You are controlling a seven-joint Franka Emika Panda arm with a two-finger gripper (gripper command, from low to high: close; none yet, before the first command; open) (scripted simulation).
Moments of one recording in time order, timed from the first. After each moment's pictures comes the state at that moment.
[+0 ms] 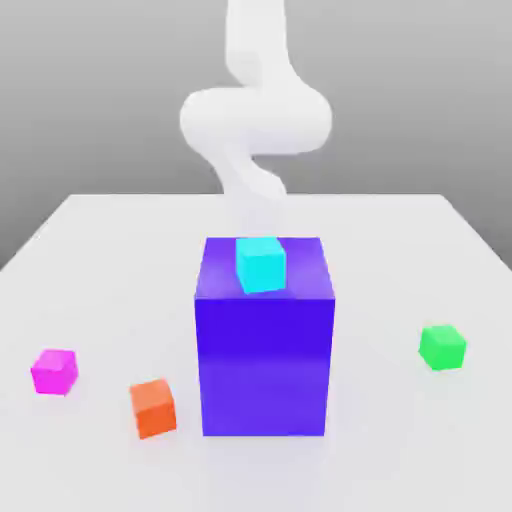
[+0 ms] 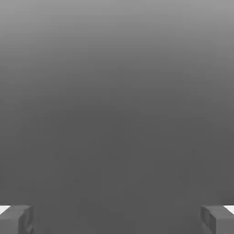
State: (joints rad) arm -0.08 -0.71 0.00 -2.34 -0.02 2.35 0.89
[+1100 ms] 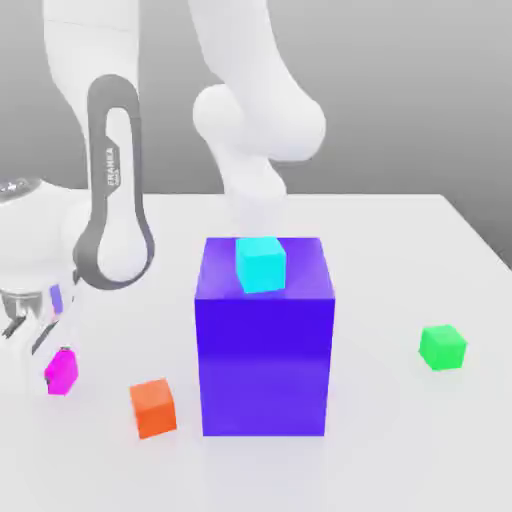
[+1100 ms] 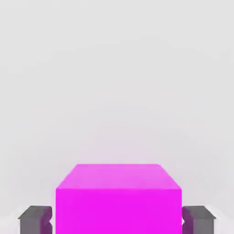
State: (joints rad) arm -0.71 0.34 -0.09 -2.65 0.18 2.99 1.47
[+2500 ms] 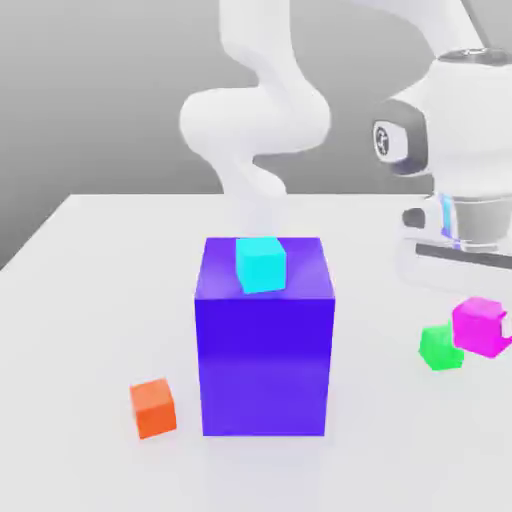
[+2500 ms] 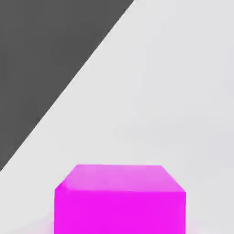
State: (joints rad) arm 0.26 -0.10 0.46 -2.63 0.24 2.72 2.15
